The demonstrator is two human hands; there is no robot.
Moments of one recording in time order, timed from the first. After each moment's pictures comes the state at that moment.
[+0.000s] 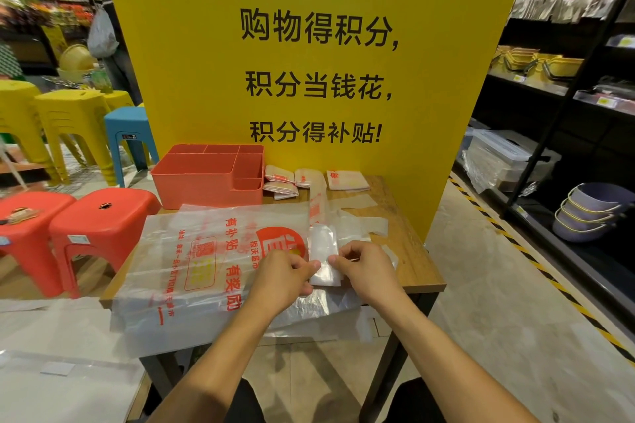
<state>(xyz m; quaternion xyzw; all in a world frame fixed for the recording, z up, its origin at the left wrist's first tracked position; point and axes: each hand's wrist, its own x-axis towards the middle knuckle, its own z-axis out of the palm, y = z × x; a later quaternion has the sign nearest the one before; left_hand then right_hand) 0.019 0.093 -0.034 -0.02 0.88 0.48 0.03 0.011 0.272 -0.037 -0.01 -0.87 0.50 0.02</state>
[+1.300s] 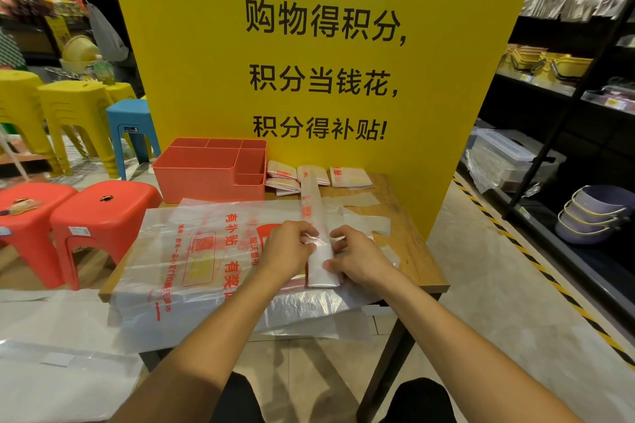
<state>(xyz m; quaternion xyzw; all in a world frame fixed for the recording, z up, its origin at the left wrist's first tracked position) -0.038 0.096 -0.040 0.03 0.92 0.39 -0.04 -0.021 0.266 -0.029 0.03 -0.90 0.43 -0.08</state>
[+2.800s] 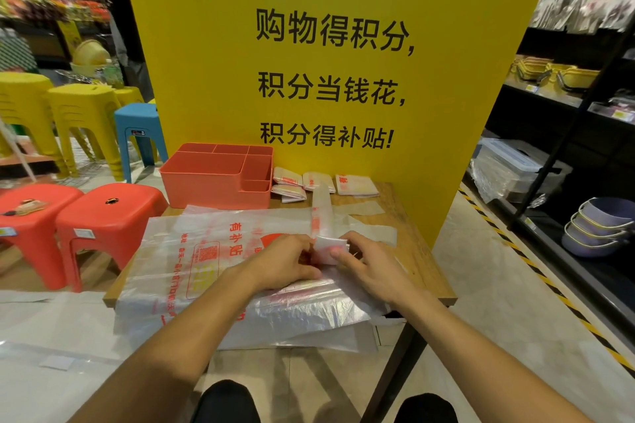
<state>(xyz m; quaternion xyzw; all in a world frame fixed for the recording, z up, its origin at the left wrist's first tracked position) -0.048 0.059 -0.039 0.25 0.92 0.29 0.05 -0.021 0.289 -0.036 0.21 -0.91 0.34 0.07</state>
